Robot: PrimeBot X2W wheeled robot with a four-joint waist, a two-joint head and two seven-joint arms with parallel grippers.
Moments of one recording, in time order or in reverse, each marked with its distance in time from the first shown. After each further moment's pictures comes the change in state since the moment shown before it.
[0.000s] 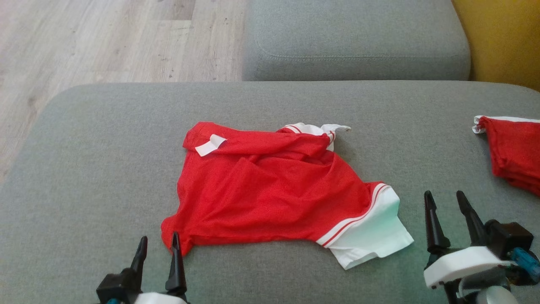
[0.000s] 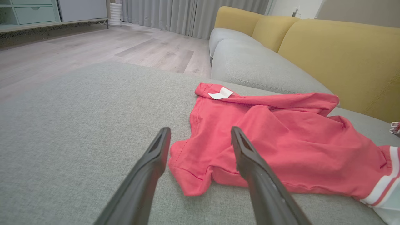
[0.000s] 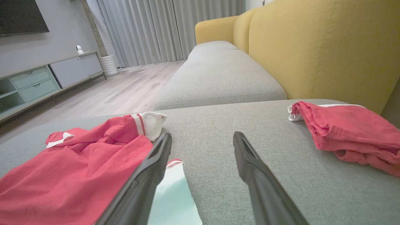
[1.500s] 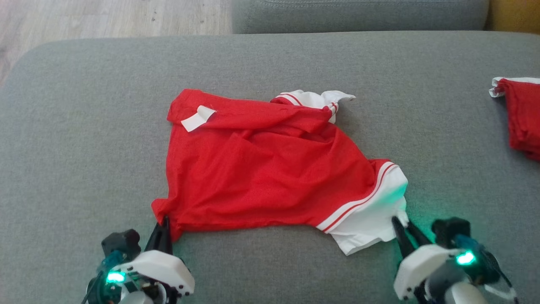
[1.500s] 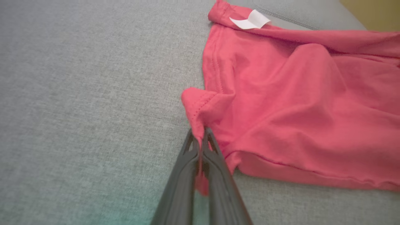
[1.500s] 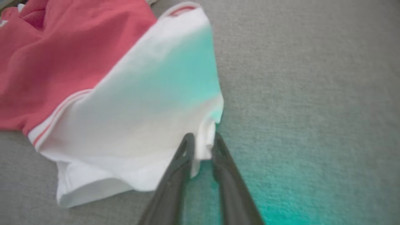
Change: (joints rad) left arm -0.188 -0.034 -0.007 0.202 -0.099 -0.046 0.176; right arm -0.053 -0.002 0.107 0.179 -0.065 0.000 0.181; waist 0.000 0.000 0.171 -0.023
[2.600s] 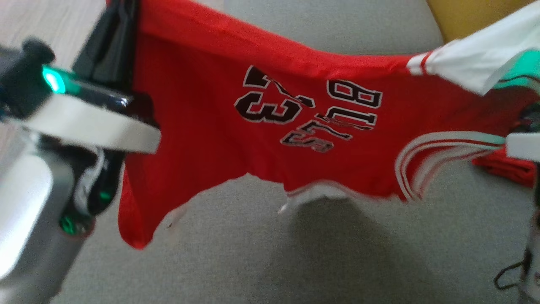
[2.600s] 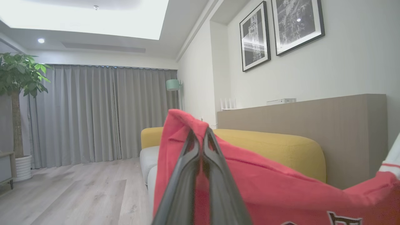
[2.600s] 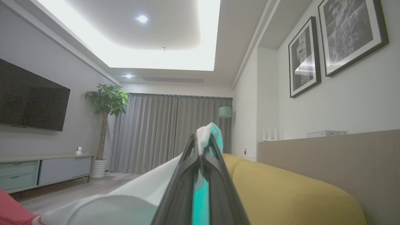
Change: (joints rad) left arm -0.459 0.263 0.064 -0.756 0.088 0.010 0.297; right arm -0.324 -0.051 -0.190 -0.779 0.037 0.000 0.099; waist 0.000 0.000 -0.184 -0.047
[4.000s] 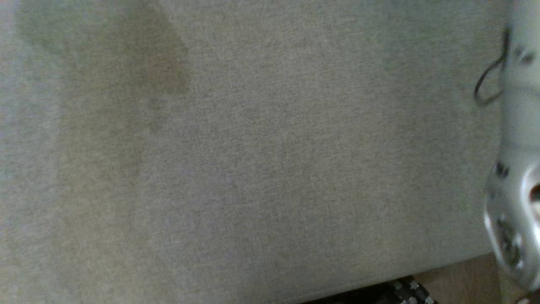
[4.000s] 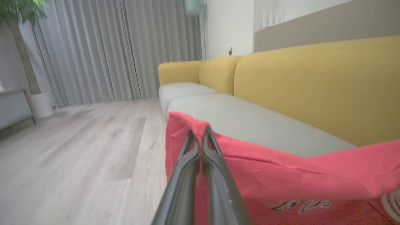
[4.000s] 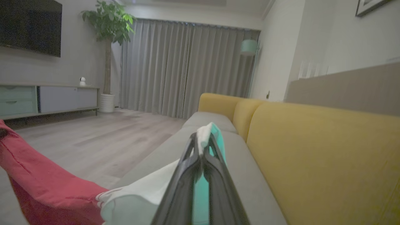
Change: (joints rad) left arm -0.799 -0.097 -0.023 0.971 0.180 -0.194 -0.320; right arm -0.922 0.023 0.230 0.769 -0.068 0.000 -0.298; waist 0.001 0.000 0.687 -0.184
